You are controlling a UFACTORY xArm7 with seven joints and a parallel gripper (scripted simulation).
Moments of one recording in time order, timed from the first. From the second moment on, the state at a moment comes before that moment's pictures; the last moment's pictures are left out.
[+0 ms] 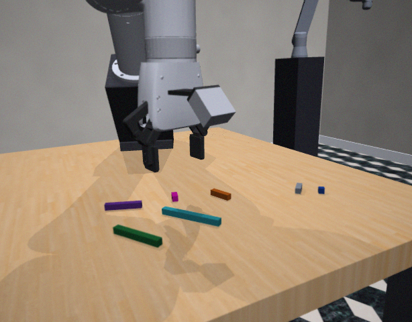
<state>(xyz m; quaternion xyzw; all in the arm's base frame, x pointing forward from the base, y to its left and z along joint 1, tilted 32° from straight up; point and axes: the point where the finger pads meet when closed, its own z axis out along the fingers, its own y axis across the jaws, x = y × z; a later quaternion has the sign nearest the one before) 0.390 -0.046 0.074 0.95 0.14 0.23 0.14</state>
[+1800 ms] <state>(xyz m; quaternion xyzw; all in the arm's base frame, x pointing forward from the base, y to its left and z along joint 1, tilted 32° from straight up) 0.397 -0.101 0.090 0.37 0.88 0.02 0.29</state>
